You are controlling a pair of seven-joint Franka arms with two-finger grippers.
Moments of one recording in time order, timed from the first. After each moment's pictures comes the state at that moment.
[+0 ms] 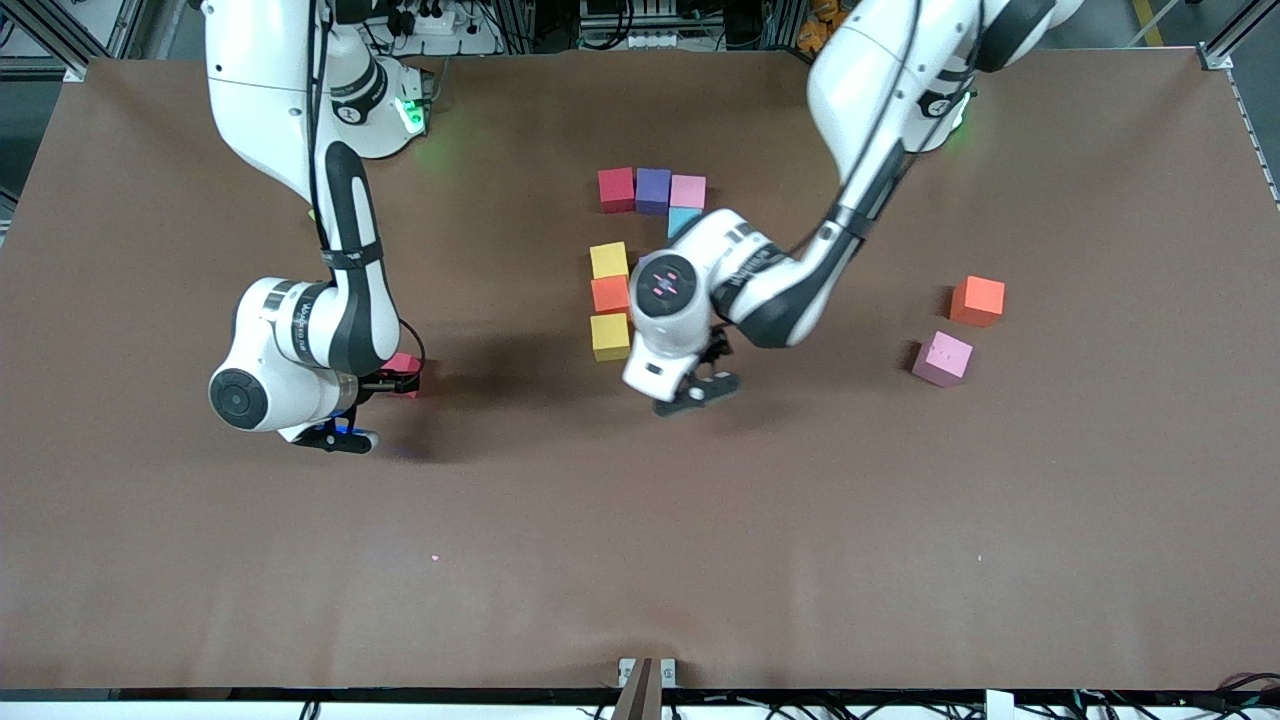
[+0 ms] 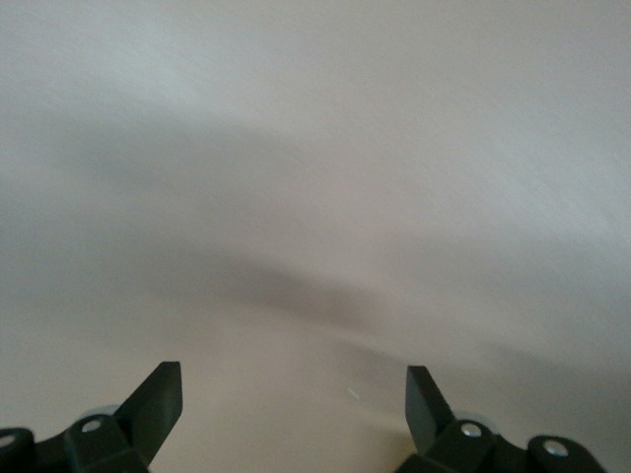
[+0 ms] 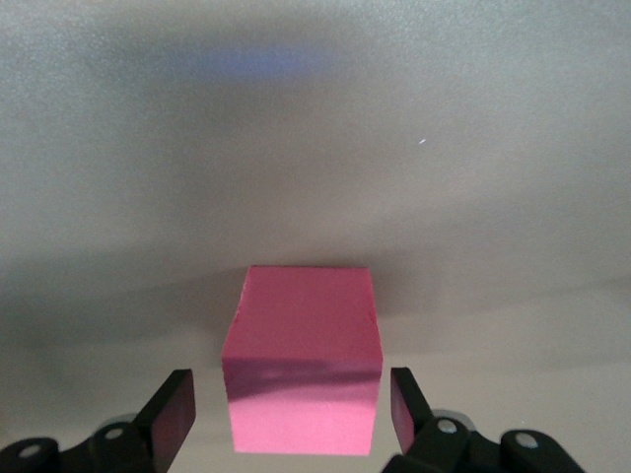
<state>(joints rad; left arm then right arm) -0.56 0.76 -0.18 -1.38 0.16 2.01 -1.13 0.75 0.68 -0.69 -1.79 0.55 1.88 -0.07</state>
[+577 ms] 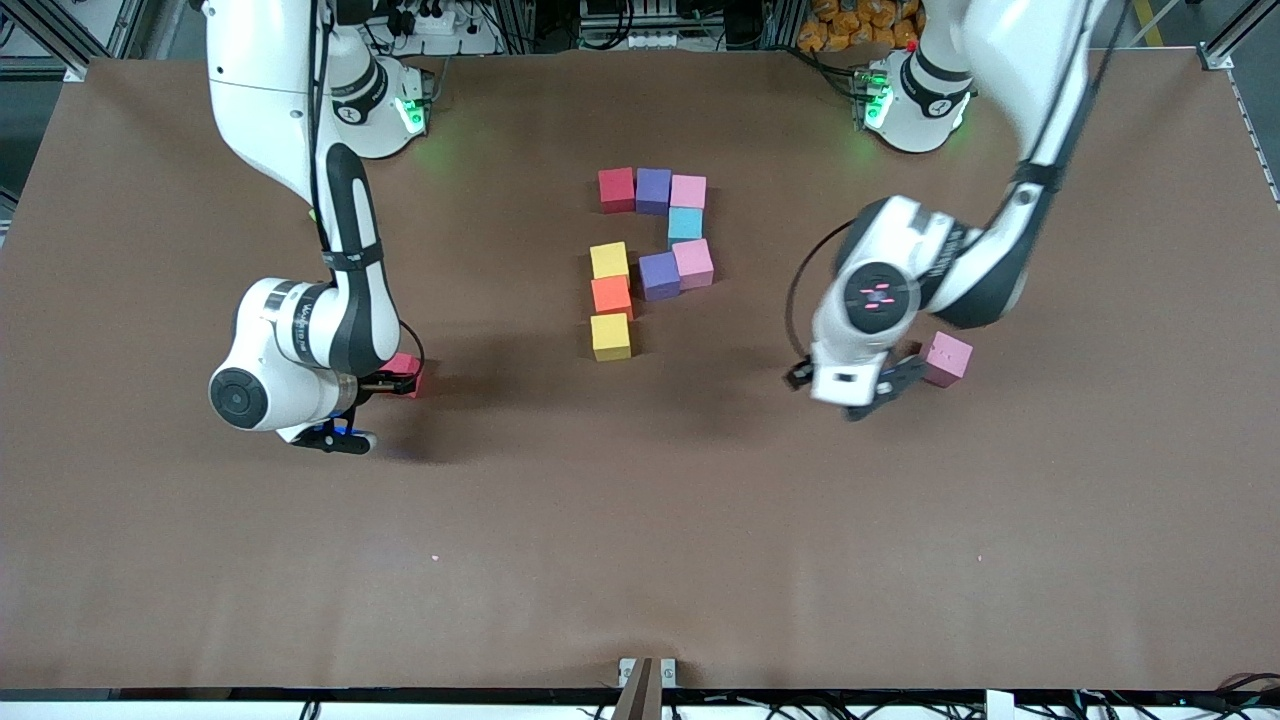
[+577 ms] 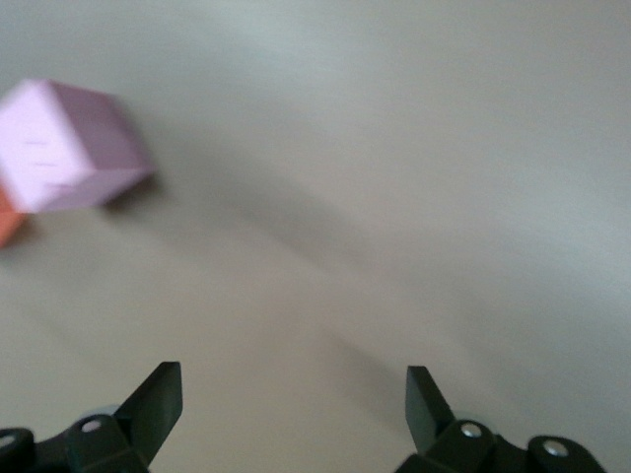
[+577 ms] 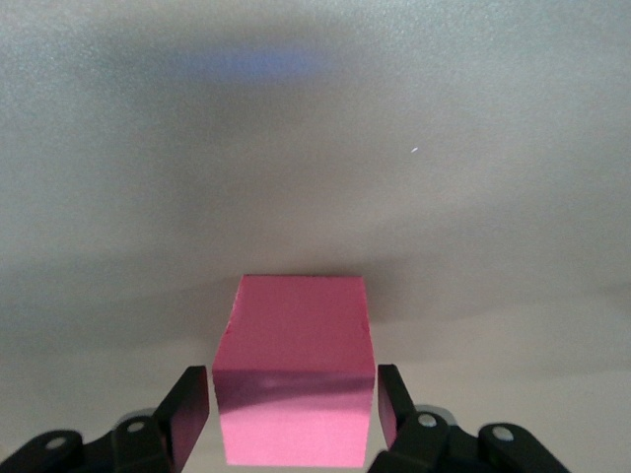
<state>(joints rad) -0.23 0.37 -0.19 -1.92 0.12 2.06 -1.14 0.75 0.68 -0.69 -1.79 0.55 1.90 -0.07</state>
